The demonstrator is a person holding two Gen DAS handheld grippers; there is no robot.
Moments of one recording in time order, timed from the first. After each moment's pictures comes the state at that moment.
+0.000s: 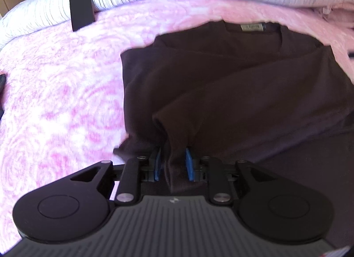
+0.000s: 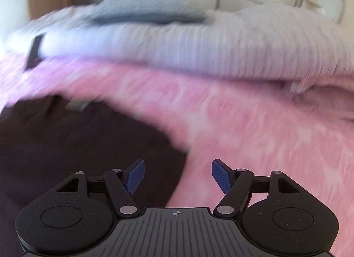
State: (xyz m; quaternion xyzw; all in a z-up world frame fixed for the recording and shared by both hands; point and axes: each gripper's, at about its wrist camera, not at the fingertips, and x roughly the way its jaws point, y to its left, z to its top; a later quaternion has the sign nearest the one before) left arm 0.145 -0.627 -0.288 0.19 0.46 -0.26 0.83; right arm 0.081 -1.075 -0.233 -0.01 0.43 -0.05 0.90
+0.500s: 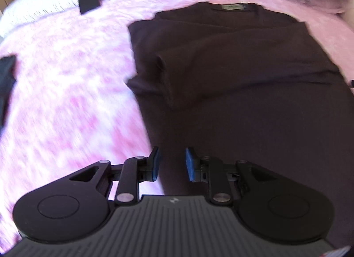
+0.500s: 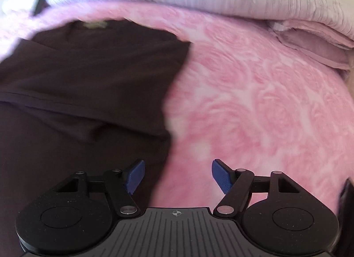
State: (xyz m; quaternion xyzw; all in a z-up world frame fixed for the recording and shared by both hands) left arm 0.054 -0.564 -0.272 0.19 0.48 -0.29 0.81; right arm -0.046 -1.013 -0.249 0.00 0.49 -0.09 0.87
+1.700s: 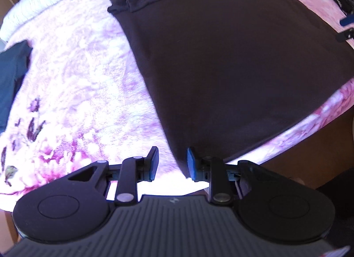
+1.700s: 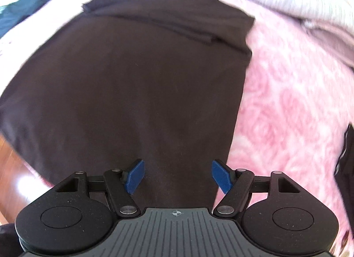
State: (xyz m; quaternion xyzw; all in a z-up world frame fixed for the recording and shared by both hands) left arm -0.168 -0.470 -0.239 0.30 0.47 -0.30 0.77; right arm -0.238 -0.843 -0.218 -0.06 0.53 0.00 0.84
